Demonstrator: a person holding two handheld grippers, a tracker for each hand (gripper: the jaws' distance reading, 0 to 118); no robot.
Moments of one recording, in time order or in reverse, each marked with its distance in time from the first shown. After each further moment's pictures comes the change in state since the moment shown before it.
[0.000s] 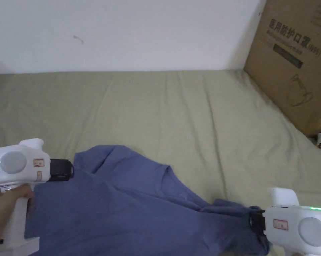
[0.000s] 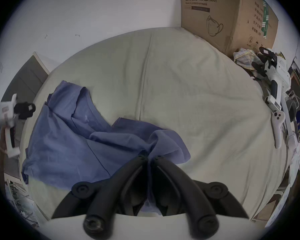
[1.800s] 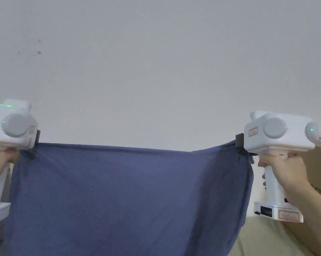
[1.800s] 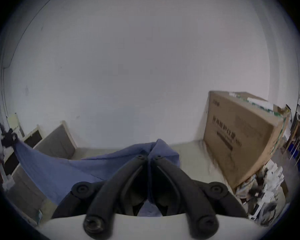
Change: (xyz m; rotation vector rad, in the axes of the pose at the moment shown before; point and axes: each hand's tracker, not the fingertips) left arm -0.003 0.241 0.376 0.687 0.430 -0.078; right arm -0.143 0.408 0.254 0.685 0.126 0.089
